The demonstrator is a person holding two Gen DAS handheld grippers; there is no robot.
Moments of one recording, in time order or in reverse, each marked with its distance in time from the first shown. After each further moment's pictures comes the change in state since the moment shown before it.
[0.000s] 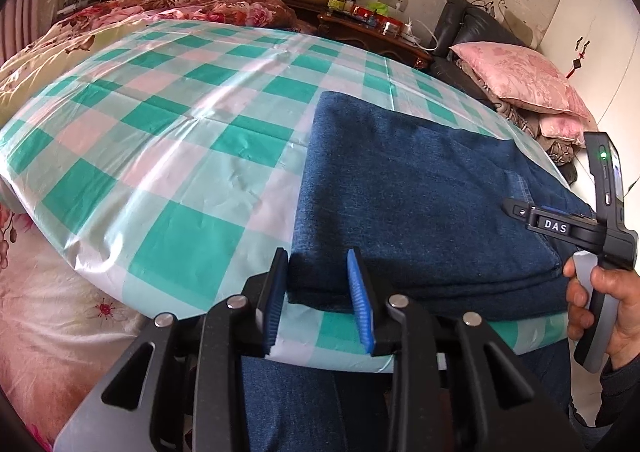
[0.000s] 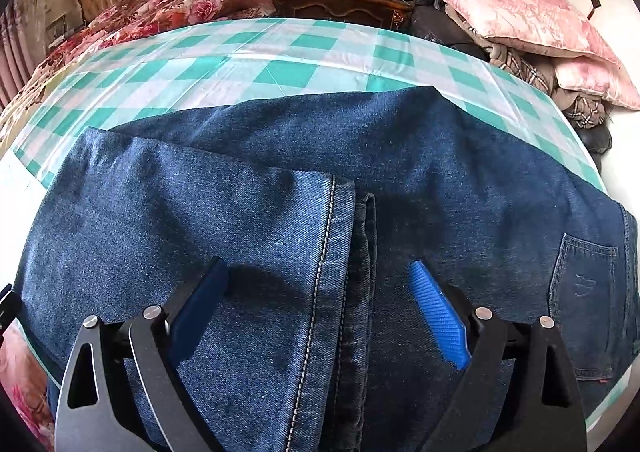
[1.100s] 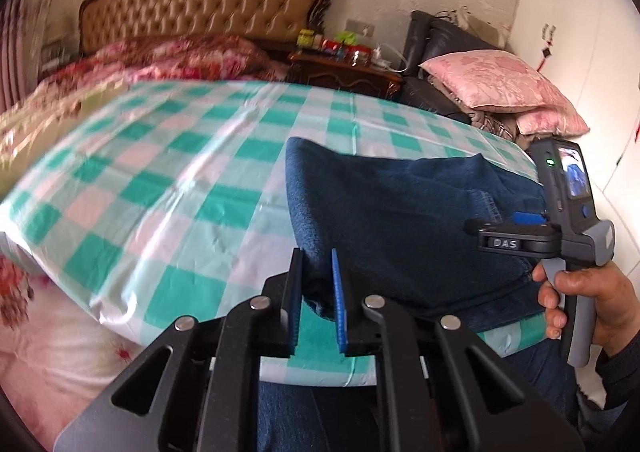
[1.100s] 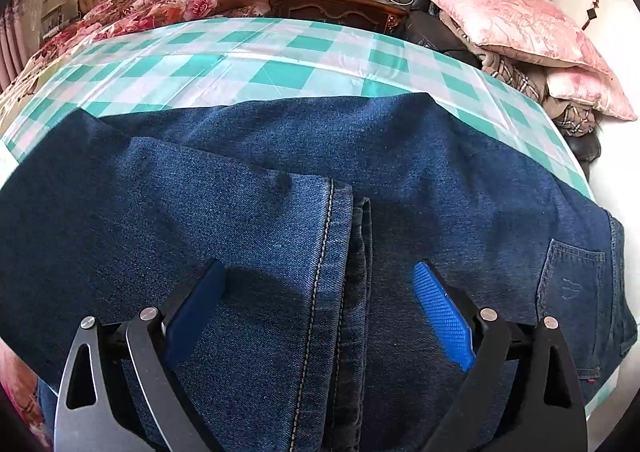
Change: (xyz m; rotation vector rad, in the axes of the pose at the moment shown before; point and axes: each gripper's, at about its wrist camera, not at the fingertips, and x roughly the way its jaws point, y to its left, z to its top) left arm -0.047 -0.039 0.013 0.164 -0.146 -0.004; right arm -0.004 0.008 0.000 -0.027 -0.005 -0.064
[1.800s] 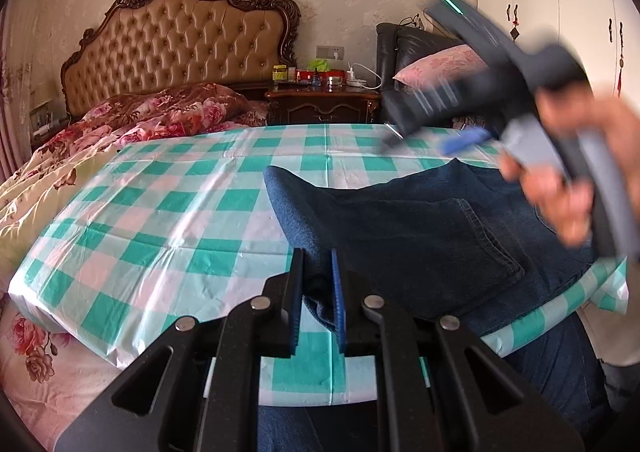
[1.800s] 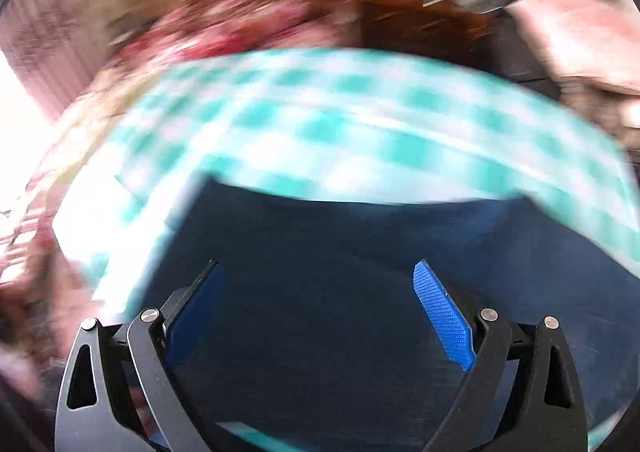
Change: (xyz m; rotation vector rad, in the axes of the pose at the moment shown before) left arm -0.018 -0.035 0.010 0.158 -0.092 0.018; right arm -0.061 0.051 0.106 -0.049 0.118 0.457
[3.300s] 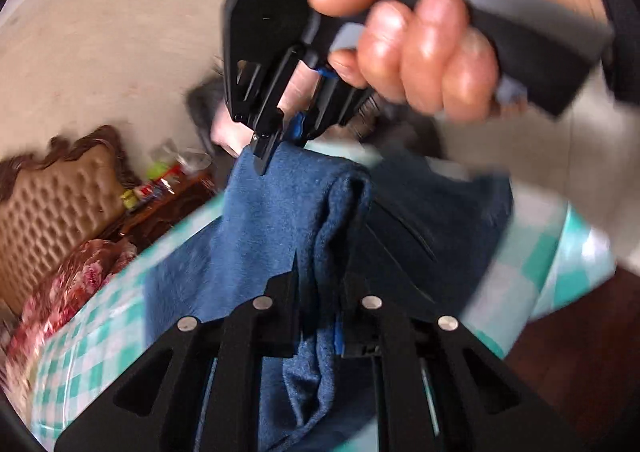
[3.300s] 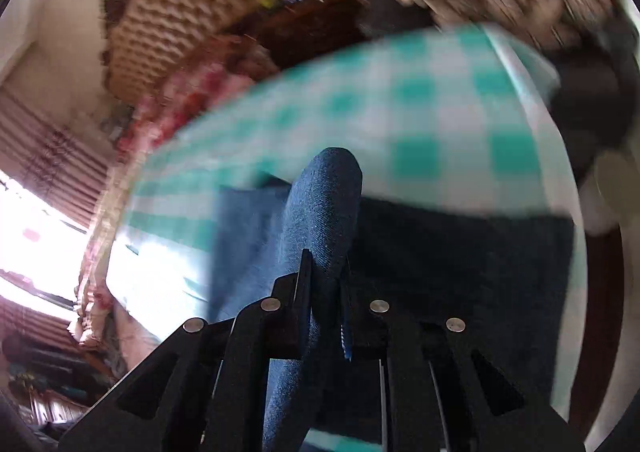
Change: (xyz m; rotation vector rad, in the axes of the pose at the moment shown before) left arm 0.068 -0.432 -0.007 0.640 -0.125 -0.203; right arm -0.130 -0.360 -0.091 0.367 -0.056 0.095
